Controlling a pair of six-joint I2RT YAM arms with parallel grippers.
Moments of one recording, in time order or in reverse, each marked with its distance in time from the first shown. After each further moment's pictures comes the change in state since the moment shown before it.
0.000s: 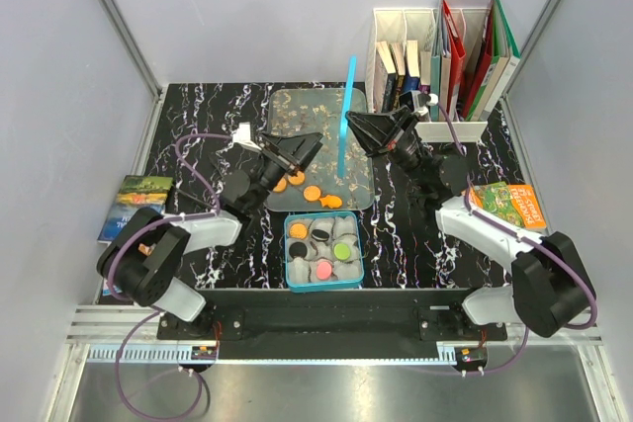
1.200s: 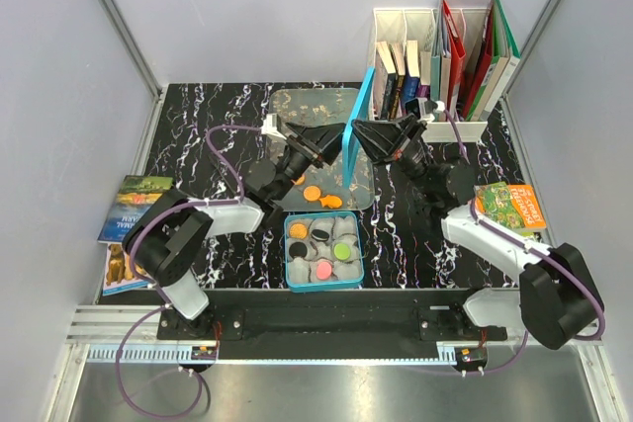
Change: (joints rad) left arm -0.110 0.180 0.207 -0.003 -0.050 -0.129; right arm 0.000 -0.069 -0.061 0.005 0.001 -0.015
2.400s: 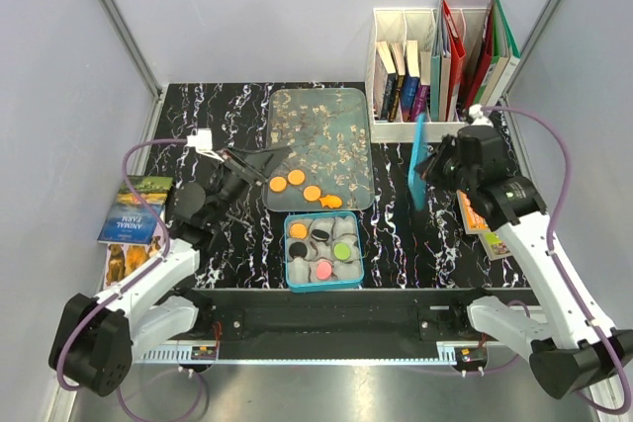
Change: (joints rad) left arm 0.262 -0.687 -0.311 -0.332 0.202 0.344; right arm -0.212 -0.288 0.458 -1.975 0.351 -1.106
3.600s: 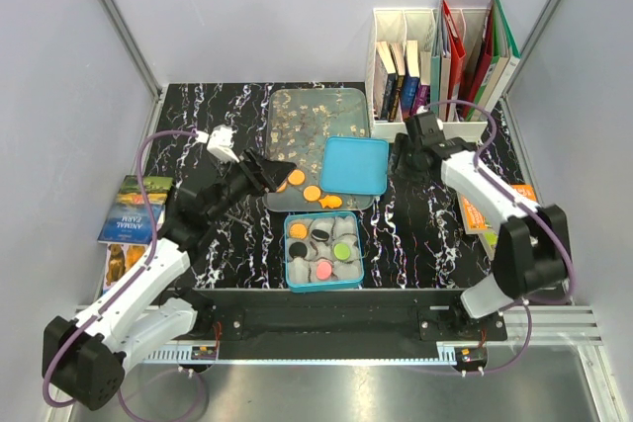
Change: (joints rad) left arm -0.053 -0.100 0.176 -0.764 -0.063 0.365; right arm 0.000 0.510 -0.031 0.087 0.100 -0.121
